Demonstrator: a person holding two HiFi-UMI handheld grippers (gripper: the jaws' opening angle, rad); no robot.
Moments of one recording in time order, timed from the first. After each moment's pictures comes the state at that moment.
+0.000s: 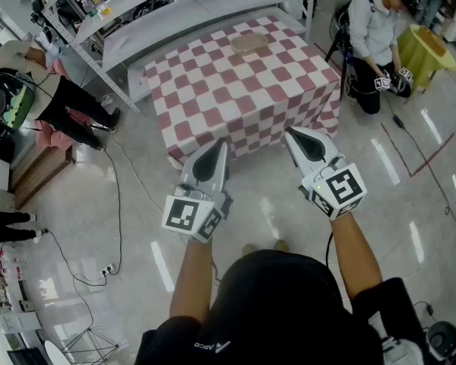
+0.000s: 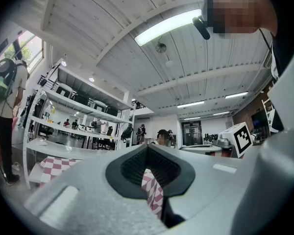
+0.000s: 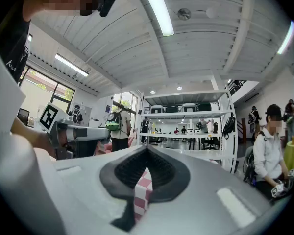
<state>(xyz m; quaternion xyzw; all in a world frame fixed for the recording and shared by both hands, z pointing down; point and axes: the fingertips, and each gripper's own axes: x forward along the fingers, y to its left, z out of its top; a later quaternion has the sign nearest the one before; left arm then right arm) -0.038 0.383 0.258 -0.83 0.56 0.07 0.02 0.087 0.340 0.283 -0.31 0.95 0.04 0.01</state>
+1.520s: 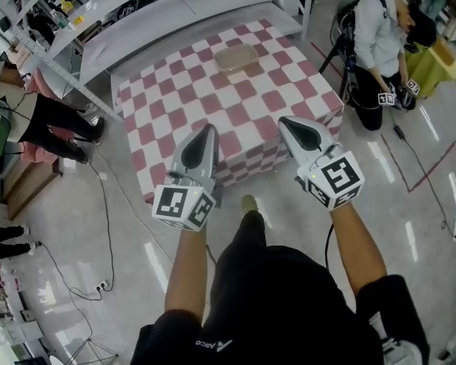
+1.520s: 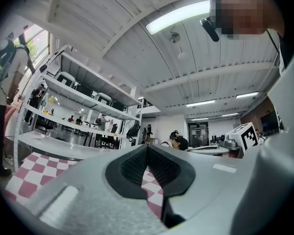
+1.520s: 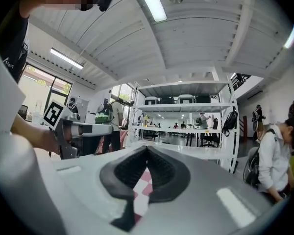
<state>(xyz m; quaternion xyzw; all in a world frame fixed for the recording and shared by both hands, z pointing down) -0.052 0.131 0.296 -0.81 0.58 0.09 0.00 0.084 0.097 0.321 -0.31 0.95 0.04 -0.03</state>
